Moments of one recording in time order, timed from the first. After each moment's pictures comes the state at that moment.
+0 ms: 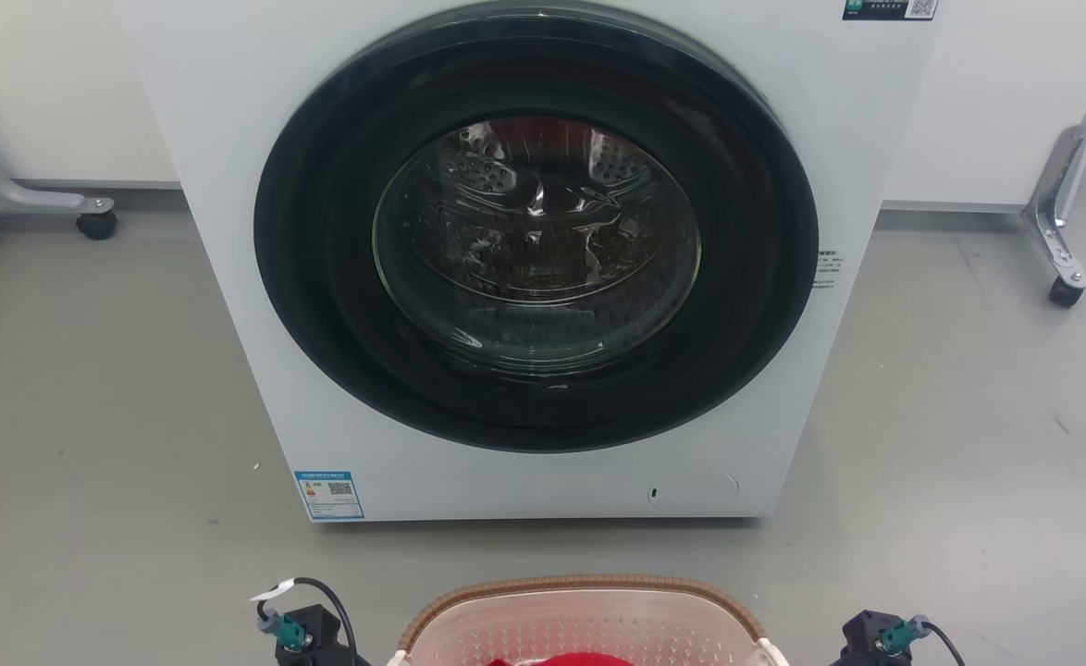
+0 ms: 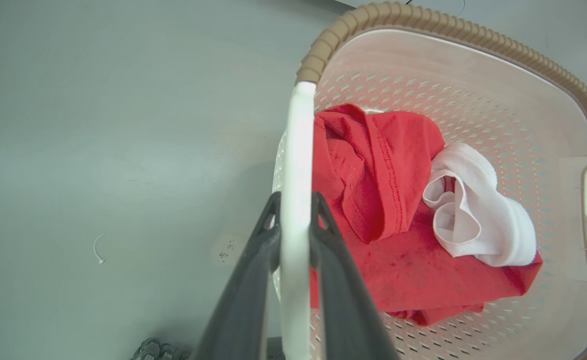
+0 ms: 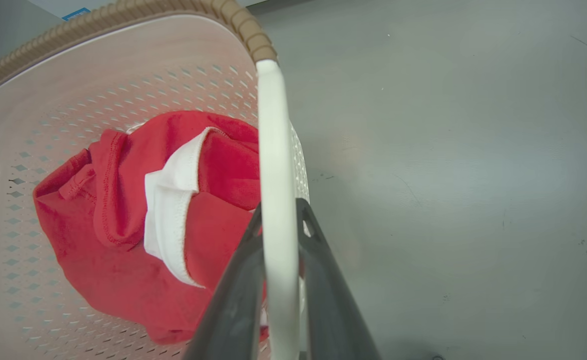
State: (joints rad) left arm -0.52 0.00 -0.47 1.29 -0.82 -0.09 0.25; right arm -0.52 -0.02 0.37 1.29 0.59 0.12 0.23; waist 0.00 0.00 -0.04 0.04
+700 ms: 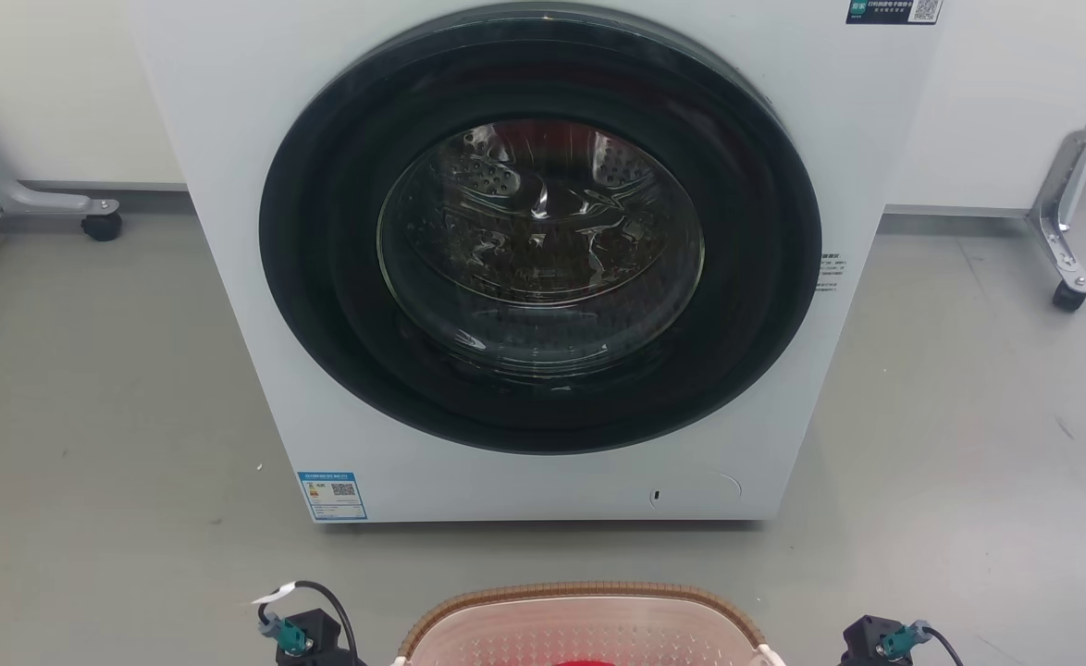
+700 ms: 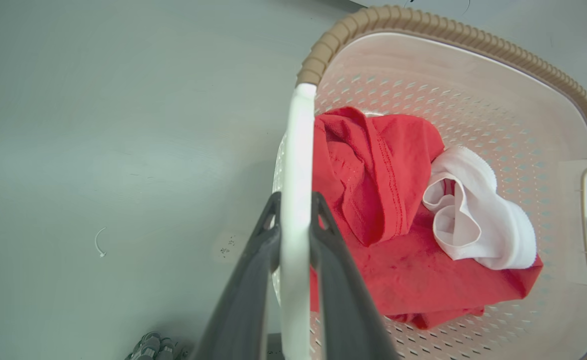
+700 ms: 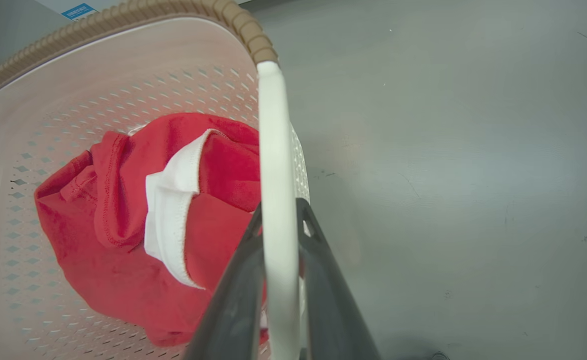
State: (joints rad) left arm -0.52 0.00 -0.47 1.29 -0.82 -0.08 0.26; right arm -0.51 -0.02 0.37 1.29 0.59 0.13 0.23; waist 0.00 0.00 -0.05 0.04
